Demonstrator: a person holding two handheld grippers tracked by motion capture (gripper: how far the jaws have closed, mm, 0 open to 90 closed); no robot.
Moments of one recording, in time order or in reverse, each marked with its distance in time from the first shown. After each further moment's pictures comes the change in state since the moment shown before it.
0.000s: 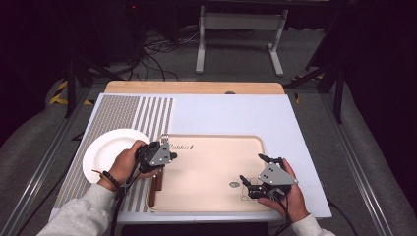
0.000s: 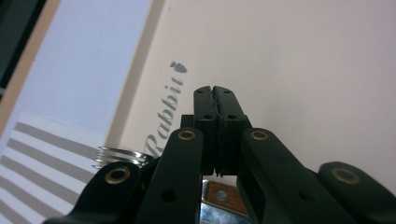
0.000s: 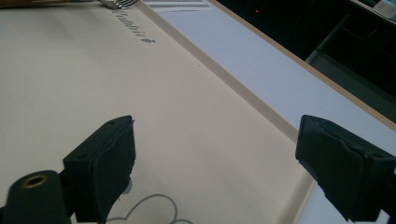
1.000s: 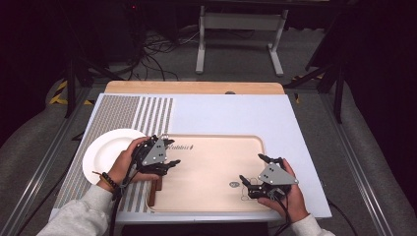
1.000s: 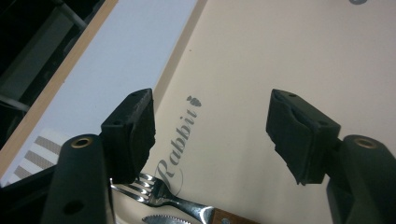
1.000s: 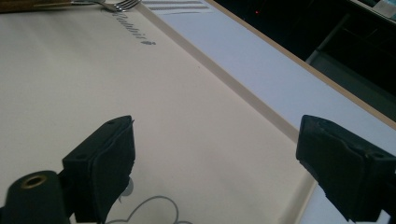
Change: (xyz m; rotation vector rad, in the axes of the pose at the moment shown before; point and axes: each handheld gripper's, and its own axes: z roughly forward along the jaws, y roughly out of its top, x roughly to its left) left arm -0.001 -0.001 -0.009 -0.157 0.048 -0.081; right arm 0.000 0.000 0.000 -0.007 0.001 0.008
